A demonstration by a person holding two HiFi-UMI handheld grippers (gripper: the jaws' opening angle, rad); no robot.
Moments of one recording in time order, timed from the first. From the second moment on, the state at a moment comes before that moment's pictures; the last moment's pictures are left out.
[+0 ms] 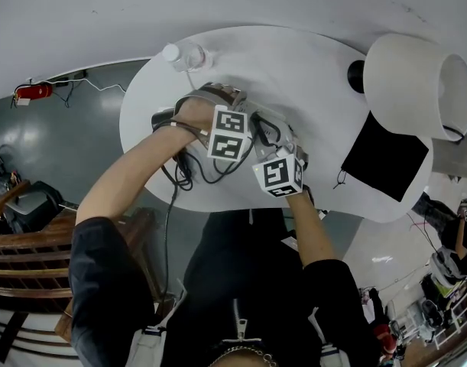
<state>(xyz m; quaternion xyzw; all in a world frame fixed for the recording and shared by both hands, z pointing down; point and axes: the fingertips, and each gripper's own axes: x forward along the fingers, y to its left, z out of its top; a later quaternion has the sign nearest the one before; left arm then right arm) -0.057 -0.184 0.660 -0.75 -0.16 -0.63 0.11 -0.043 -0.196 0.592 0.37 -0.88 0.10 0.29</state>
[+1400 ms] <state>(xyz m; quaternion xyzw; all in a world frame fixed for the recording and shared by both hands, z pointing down) -0.056 -0.185 0.660 -0.75 -0.15 -0.64 0.10 -0.040 -0.202 0.587 0.38 -0.87 0.13 0.28</state>
